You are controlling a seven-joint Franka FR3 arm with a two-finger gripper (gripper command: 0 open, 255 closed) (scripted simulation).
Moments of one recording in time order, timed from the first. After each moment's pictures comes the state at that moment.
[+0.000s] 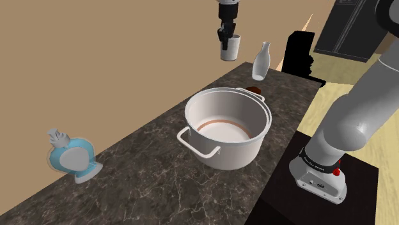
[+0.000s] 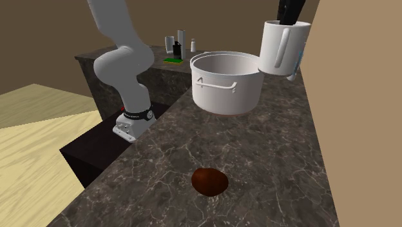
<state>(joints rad) 0.03 -0.12 -0.02 -1.72 -0.05 1.60 -0.17</state>
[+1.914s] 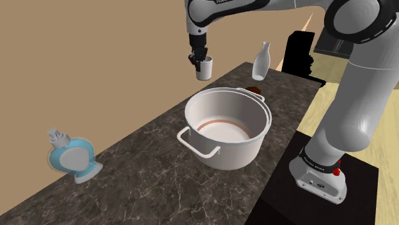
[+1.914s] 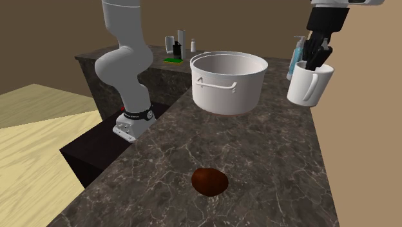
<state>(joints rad) 0.09 0.17 0.05 -1.63 -0.05 1.79 -0.03</state>
